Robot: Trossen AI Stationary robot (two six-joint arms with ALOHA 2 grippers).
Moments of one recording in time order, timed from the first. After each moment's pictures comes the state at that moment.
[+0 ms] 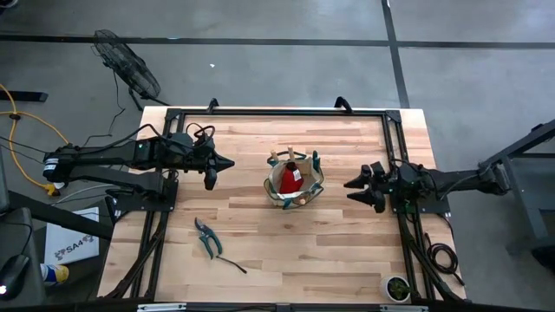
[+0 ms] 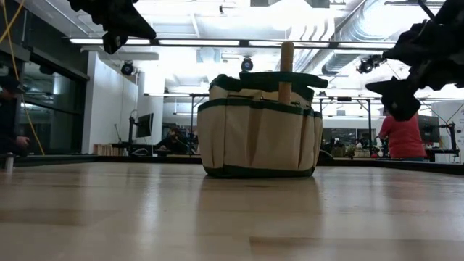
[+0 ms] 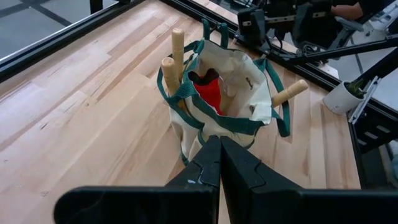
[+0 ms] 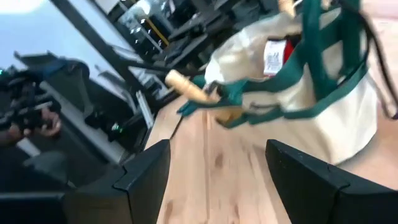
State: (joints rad) left arm 0.07 0.78 0.77 -0.42 -0.09 -0.43; right arm 0.04 0.15 0.01 0.04 -0.08 0.63
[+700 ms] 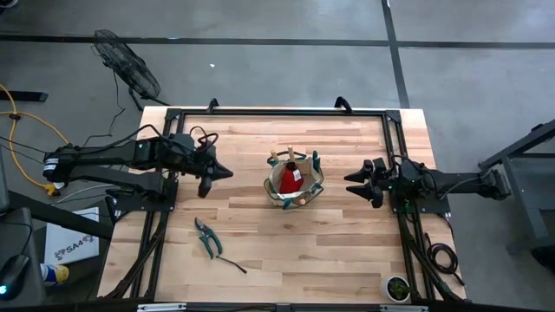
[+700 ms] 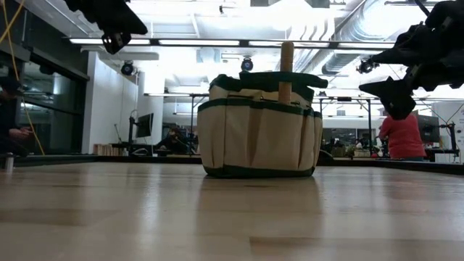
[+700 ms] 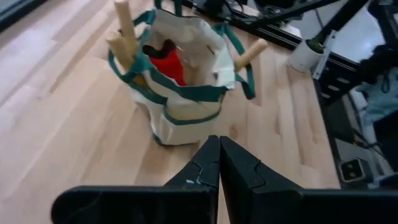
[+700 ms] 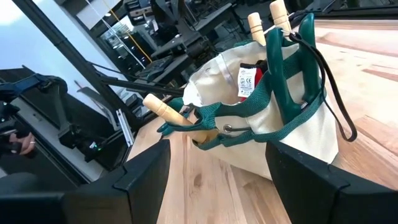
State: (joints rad) left arm 0.07 0.78 0.77 -0.47 0.10 -0.32; right arm -0.02 0.12 0.01 0.03 -0.03 0.60
